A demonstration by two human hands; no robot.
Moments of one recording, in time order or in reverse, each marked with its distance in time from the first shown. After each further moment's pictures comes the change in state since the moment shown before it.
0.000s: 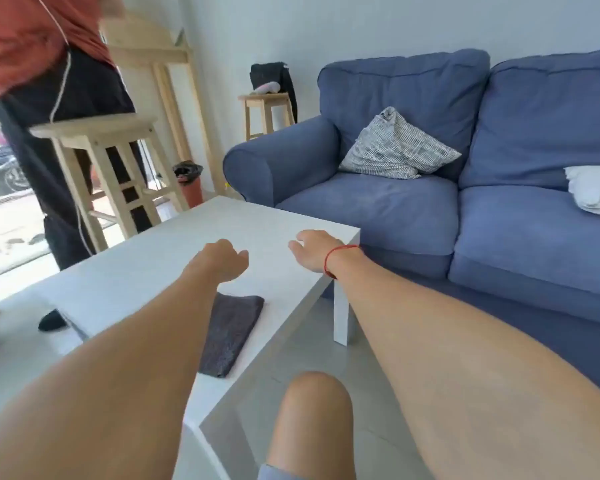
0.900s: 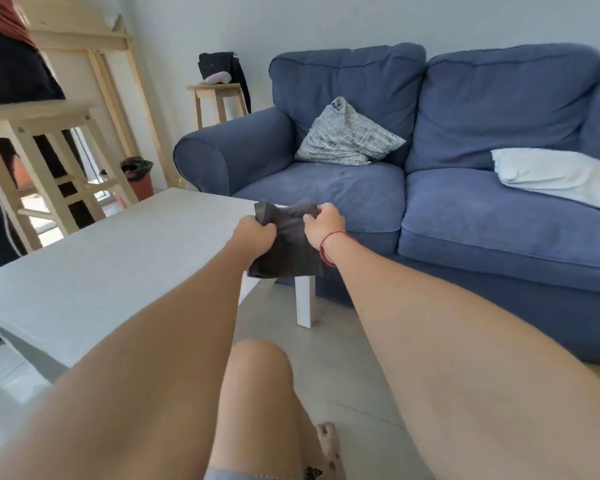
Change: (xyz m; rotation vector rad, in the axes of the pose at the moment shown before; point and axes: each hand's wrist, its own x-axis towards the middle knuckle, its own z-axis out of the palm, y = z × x) left_hand -0.040 0.105 0.047 -0.677 -0.084 0.142; right_hand -0.041 0.062 -0.011 0.584 0.423 0.341
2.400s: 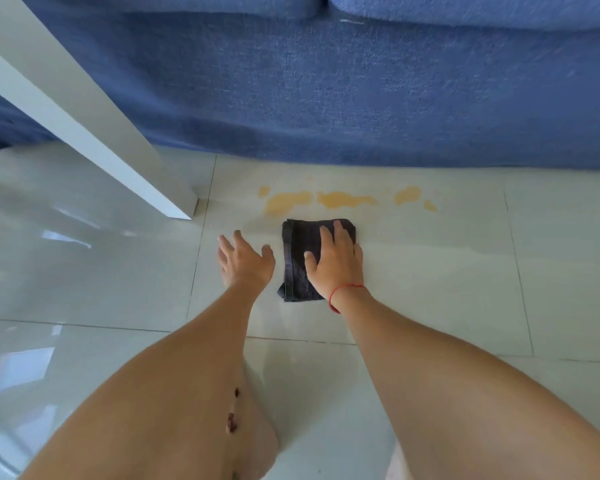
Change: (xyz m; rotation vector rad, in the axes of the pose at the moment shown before) left_hand 0.116 -0.260 0.433 0.504 -0.366 -0.316; right_hand 0.086 0.503 0.092 -0.630 -0.222 0.364
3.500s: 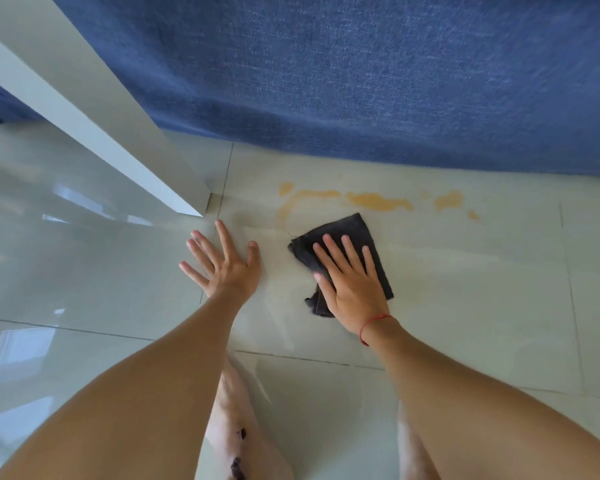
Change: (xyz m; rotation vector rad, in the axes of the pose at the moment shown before) left_hand 0.049 -0.048 -0.003 0.222 -0.002 -0.026; right_hand 0.013 0.025 0.054 -0.245 0.035 -0.361
